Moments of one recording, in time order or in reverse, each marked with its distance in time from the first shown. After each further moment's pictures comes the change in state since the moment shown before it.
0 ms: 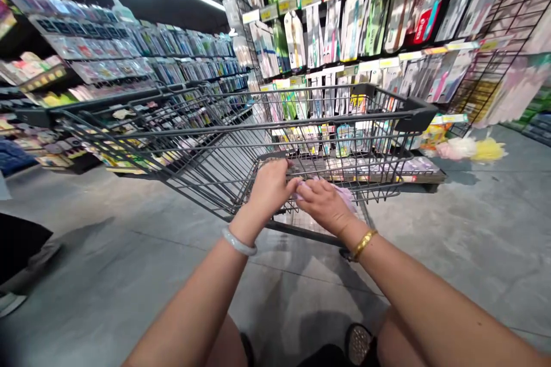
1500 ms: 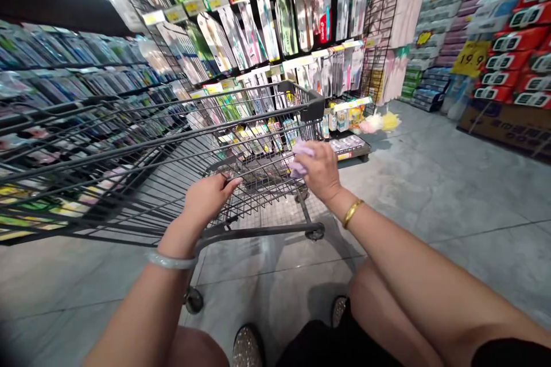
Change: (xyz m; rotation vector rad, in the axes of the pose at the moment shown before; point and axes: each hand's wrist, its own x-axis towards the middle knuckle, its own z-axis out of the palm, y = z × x) left_hand 0.026 0.003 0.001 0.301 -0.344 -0.076; right_hand -0.072 0.082 -0.047 -0.109 0.128 0.600
